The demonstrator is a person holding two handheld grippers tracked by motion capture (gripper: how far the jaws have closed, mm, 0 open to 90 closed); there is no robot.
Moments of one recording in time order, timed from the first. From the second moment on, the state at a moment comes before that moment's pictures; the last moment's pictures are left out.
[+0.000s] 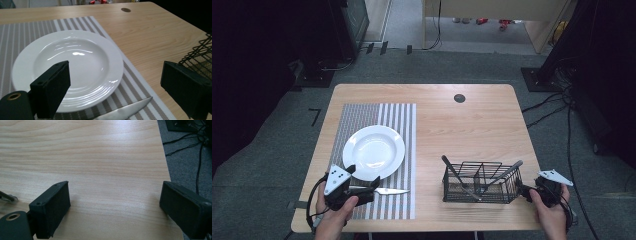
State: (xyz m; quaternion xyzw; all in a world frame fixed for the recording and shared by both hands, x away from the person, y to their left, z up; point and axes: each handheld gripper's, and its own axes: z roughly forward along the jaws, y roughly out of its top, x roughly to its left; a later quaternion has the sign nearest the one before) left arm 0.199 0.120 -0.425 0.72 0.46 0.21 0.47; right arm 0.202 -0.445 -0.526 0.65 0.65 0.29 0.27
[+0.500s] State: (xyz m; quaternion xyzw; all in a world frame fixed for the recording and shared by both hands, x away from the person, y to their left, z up) left arm 0.197 0.062 -0.410 0.74 0.41 0.18 0.50; right arm 0.203 -0.446 -0.526 0.65 0.65 0.29 0.27
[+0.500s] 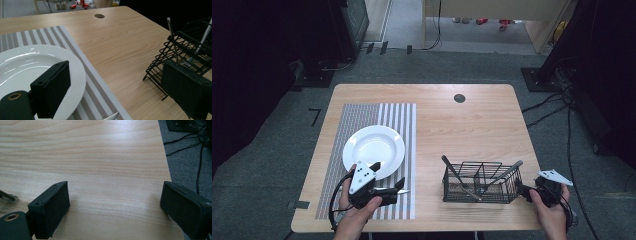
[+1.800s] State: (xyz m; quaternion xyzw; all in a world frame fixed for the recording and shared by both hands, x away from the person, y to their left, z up) left arm 0.176 -0.026 -0.401 0.78 0.33 0.13 0.52; right arm 0.203 -0.445 -0.526 0.64 0.66 0.29 0.26
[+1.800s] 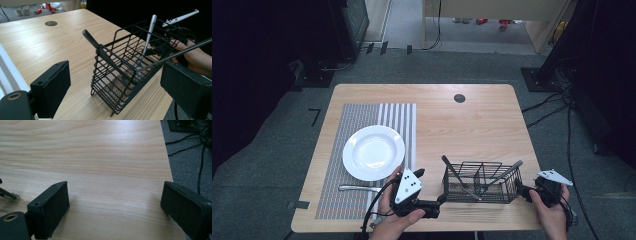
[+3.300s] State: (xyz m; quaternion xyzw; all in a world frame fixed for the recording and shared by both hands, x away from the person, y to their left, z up) left arm 0.156 -0.090 -0.411 0.79 0.24 0.17 0.54; right arm 0.203 -0.445 -0.526 0.64 0.66 0.29 0.26
